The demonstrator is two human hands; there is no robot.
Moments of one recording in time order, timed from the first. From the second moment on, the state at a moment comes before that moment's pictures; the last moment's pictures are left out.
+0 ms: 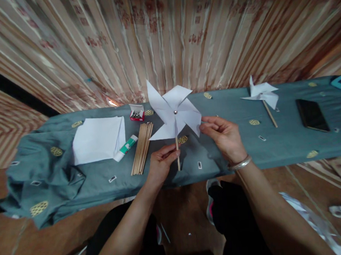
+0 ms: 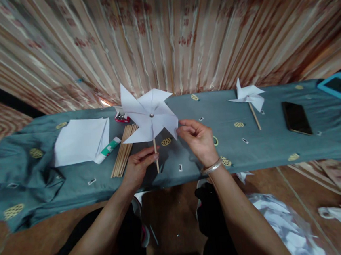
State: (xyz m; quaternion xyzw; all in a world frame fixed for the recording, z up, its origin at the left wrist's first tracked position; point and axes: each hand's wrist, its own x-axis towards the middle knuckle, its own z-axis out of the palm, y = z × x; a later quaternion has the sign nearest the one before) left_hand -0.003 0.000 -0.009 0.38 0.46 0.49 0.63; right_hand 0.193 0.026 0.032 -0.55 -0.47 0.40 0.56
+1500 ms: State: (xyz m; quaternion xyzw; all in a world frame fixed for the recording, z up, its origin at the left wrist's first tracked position) left_hand -0.003 0.000 -0.008 0.38 0.46 0.49 0.63; right_hand 0.181 0.016 0.048 -0.50 -0.36 0.57 0.54
